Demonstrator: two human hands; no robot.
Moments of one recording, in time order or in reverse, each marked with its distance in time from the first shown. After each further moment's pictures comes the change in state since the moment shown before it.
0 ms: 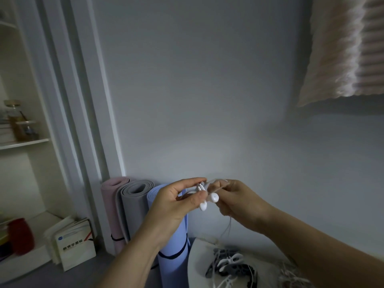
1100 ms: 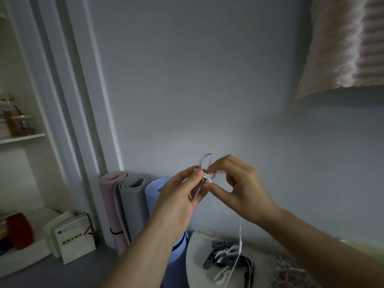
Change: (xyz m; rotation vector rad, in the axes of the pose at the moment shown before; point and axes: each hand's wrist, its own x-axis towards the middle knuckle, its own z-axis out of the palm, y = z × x) left_hand 0.008 0.003 0.026 -0.538 0.172 -0.206; right_hand -0.001 0.006 -0.009 -0.797 0.356 -0.772
